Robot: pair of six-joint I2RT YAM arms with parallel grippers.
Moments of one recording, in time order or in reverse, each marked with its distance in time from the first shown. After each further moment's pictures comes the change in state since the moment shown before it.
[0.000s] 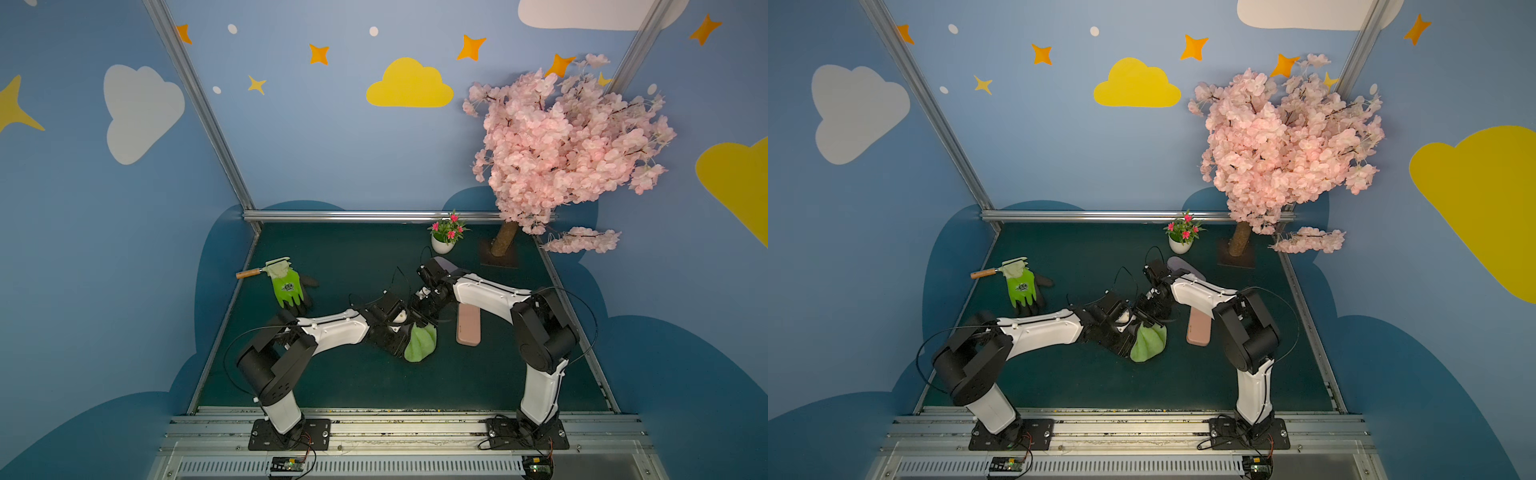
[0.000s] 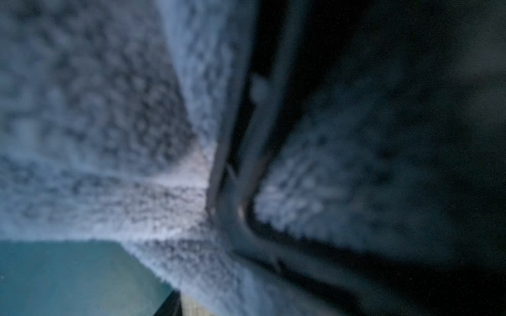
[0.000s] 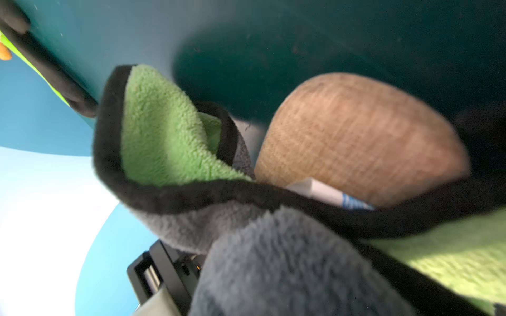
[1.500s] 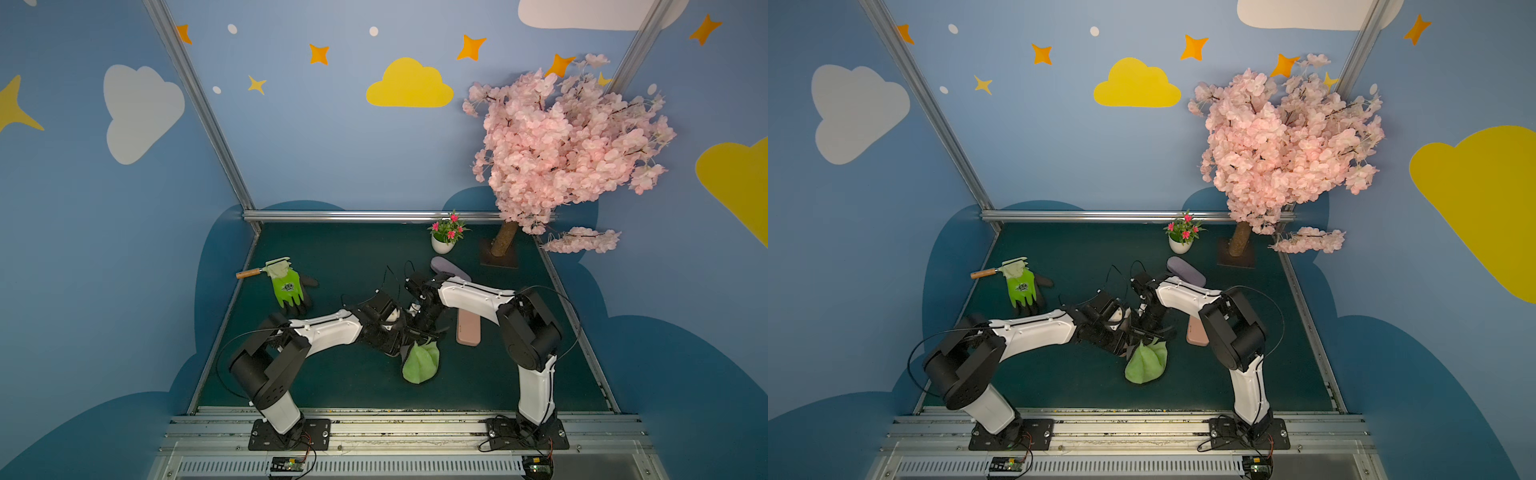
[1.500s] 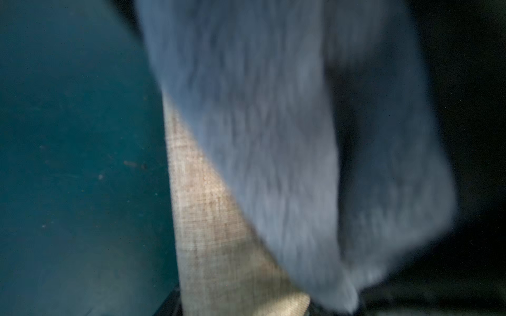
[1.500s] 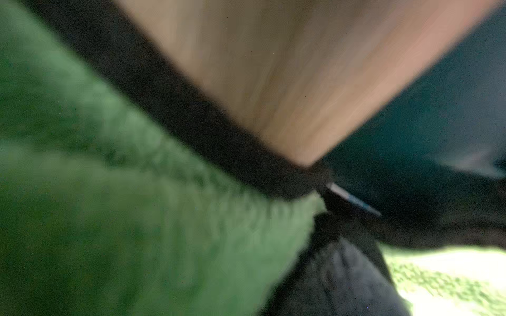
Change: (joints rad) left arm 0.039 -0.027 -0.029 -0.018 0.014 -0.076; right arm 0.117 0.075 0.071 -0.260 -0.036 -0.204
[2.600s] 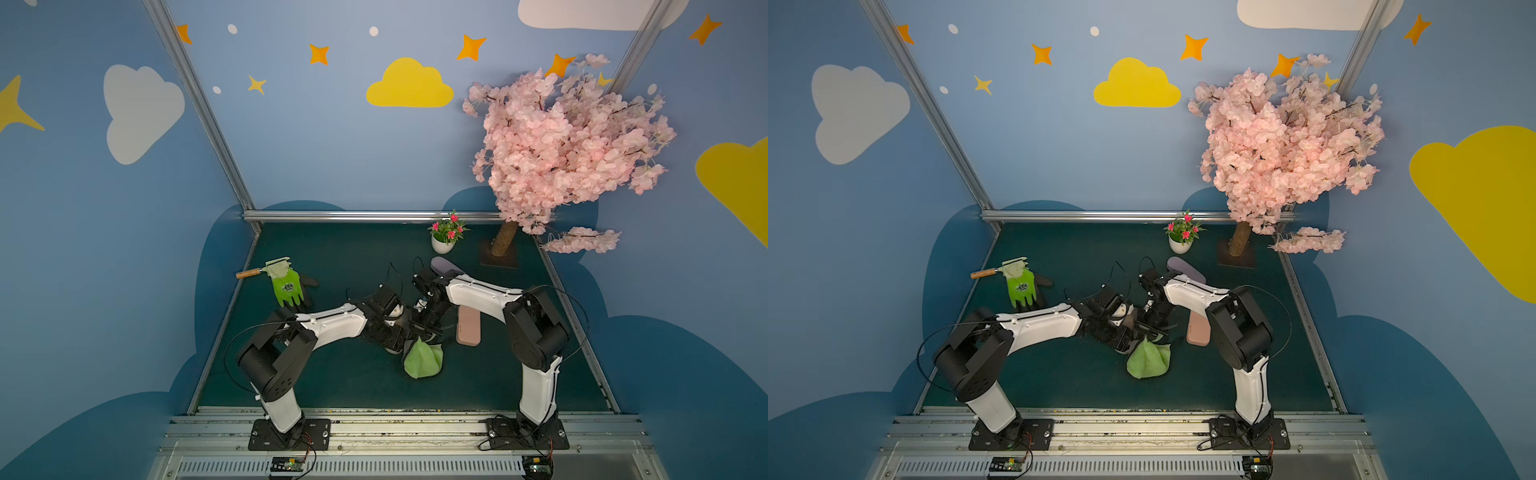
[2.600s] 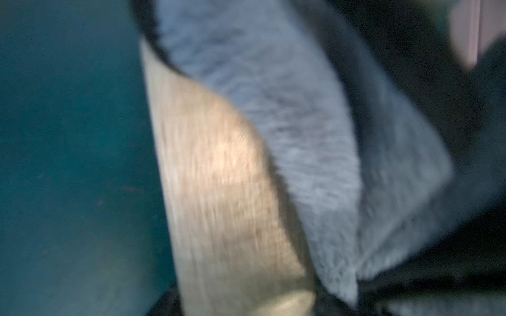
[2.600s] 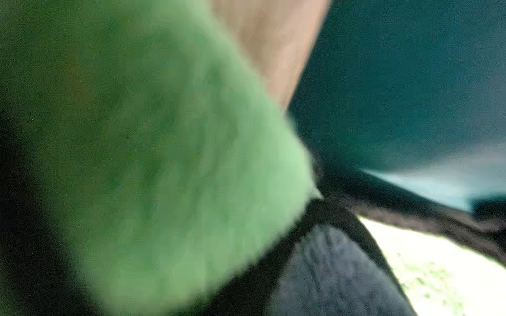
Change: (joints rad) left arm 0.009 0.064 0.096 -0.056 0.026 -0.014; right arm -0.104 -0.024 -0.010 -0.013 0.048 0.017
